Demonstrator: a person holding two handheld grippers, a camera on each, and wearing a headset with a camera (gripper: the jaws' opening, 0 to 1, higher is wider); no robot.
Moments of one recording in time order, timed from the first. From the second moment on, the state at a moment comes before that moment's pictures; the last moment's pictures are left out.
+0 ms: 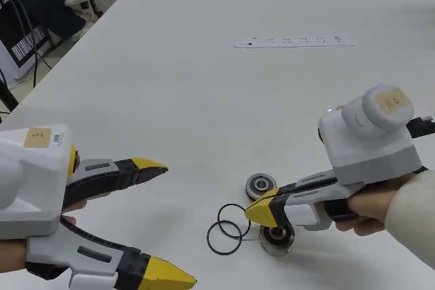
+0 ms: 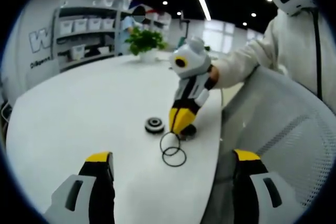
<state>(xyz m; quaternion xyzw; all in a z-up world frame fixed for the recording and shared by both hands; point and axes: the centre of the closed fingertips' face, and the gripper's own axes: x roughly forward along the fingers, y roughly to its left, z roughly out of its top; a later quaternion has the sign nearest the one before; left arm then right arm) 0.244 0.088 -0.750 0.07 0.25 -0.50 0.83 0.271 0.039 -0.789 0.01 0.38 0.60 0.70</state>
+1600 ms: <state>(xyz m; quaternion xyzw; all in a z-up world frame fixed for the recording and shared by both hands) 0.252 0.090 -0.739 0.07 0.23 -0.49 0.84 0.310 0.006 -0.768 0.01 0.32 0.56 0.76</state>
